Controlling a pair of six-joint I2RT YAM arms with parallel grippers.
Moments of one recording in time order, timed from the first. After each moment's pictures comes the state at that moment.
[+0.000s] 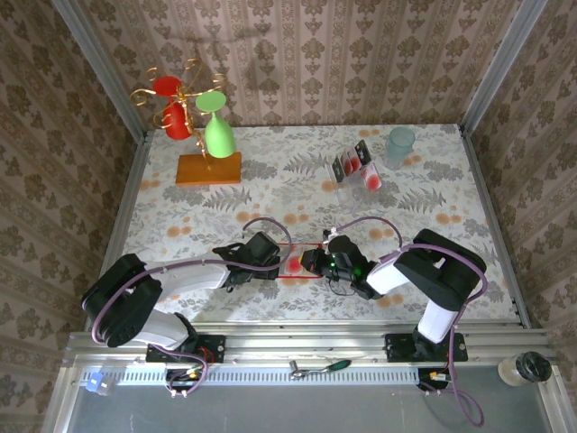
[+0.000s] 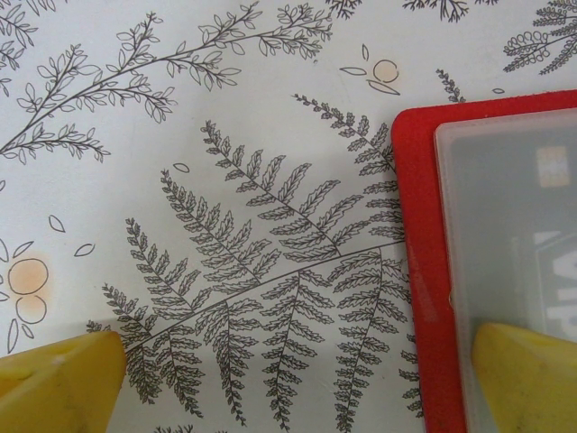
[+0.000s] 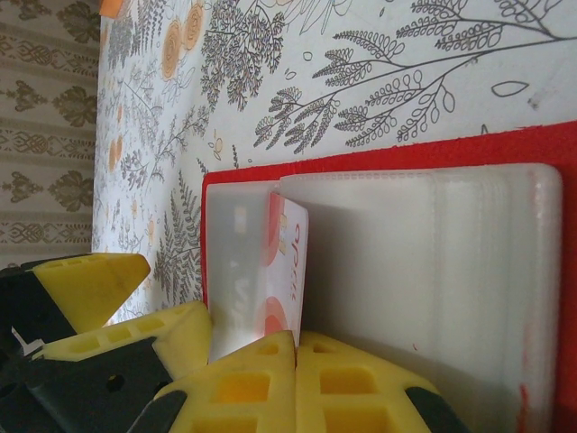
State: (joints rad) left arm -0.89 1.41 0.60 -0.33 -0.34 -0.61; right arm 0.78 1.73 0.43 0.77 -0.14 1.10
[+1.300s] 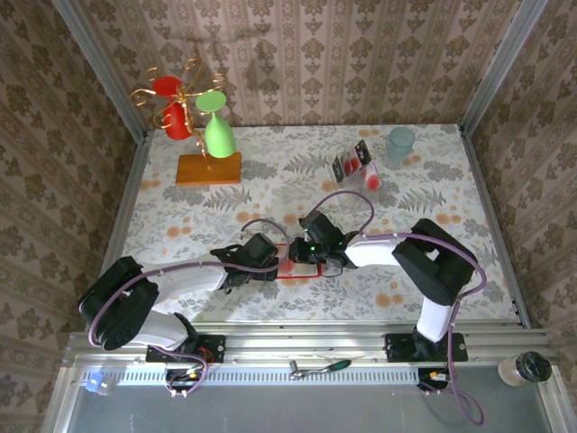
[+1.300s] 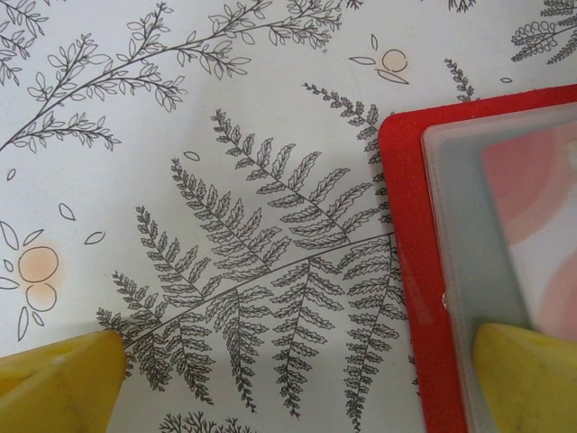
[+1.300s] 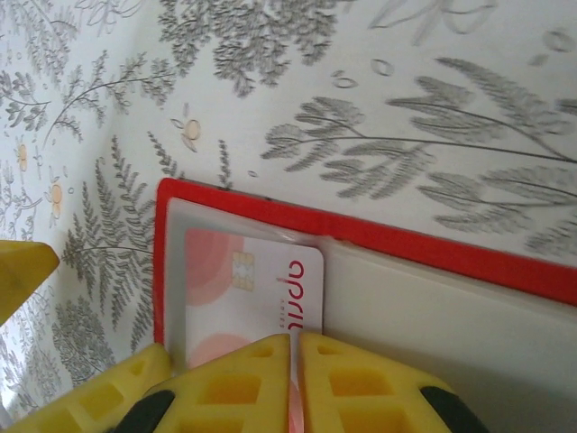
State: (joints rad) left arm -0.89 1.39 0.58 -0.33 -0.34 -0.61; right arm 0.77 1.80 0.85 0.10 -0.20 0.81
